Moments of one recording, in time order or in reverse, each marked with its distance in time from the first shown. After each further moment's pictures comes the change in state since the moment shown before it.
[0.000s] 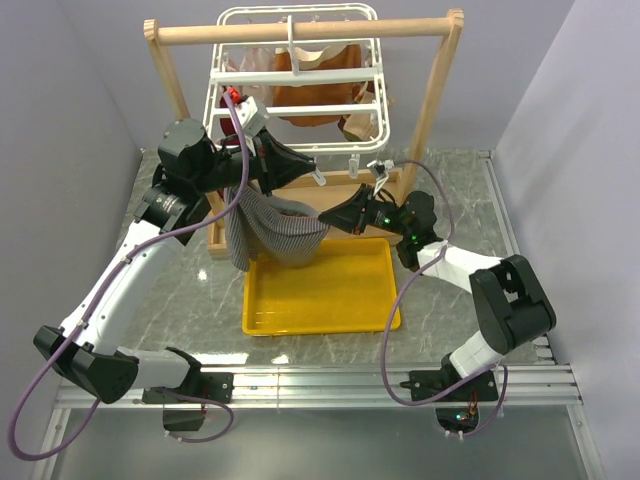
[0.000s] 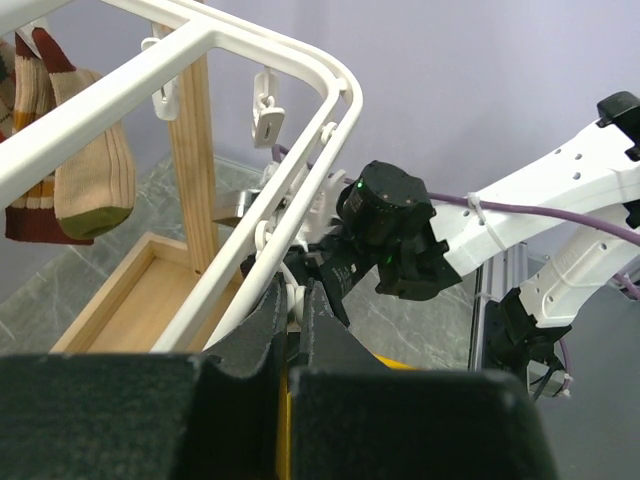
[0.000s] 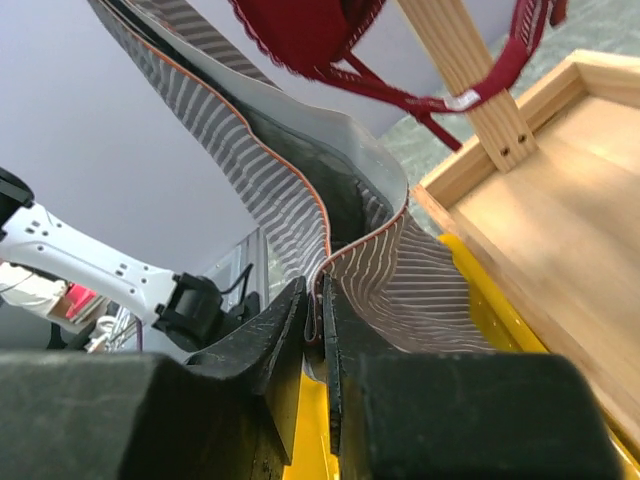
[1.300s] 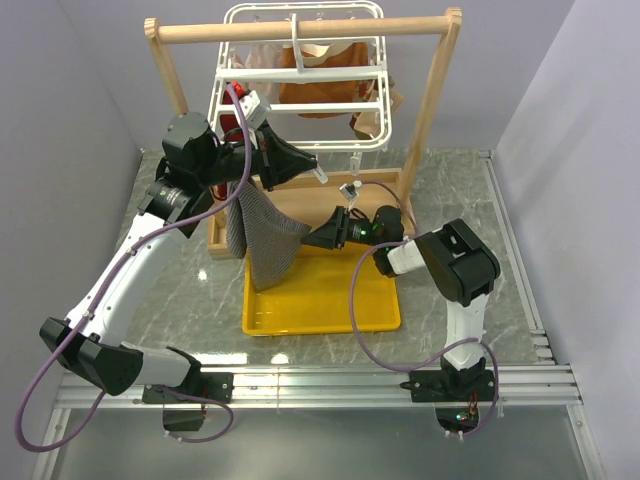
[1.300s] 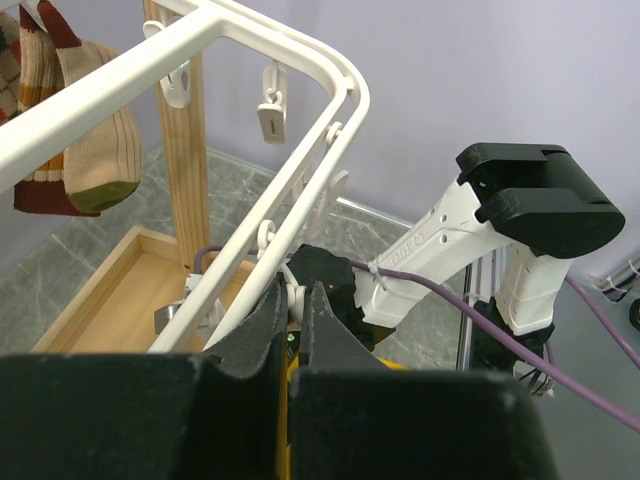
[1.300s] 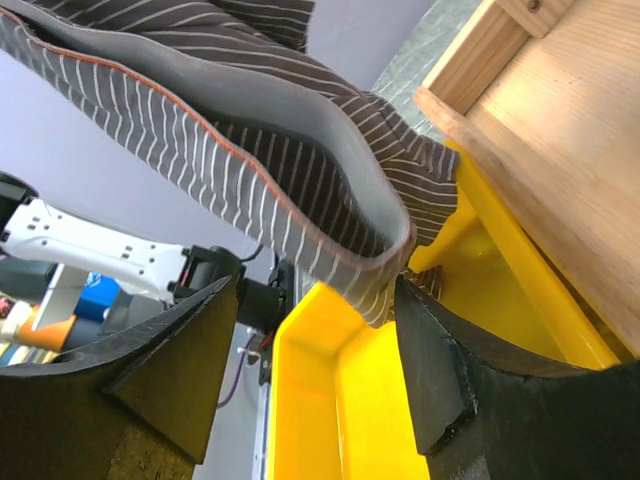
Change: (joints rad) left arm 0.016 0.044 0.035 -0.007 0.025 -0.038; right arm 0.065 0.422 0.045 0.285 -0.067 0.236
